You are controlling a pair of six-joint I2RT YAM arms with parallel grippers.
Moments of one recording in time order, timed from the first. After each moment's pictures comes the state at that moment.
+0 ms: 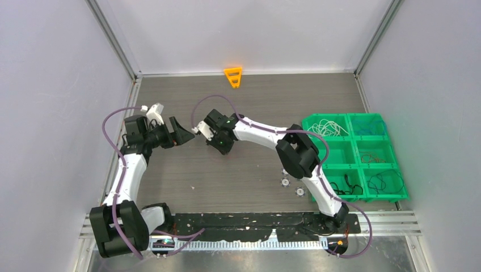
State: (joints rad) left arm 0.19 1.11 0.70 -0.27 0.75 -0.27; right arm 0.90 2.29 1.87 -0.72 -0.11 -0.24
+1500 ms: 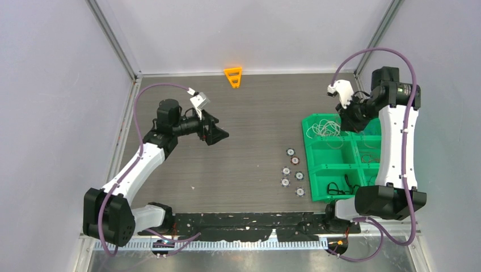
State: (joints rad) left arm -0.28 1.21 0.85 0.00 0.83 0.00; right arm -0.20 1.39 1.71 -1.53 -0.41 -0.99
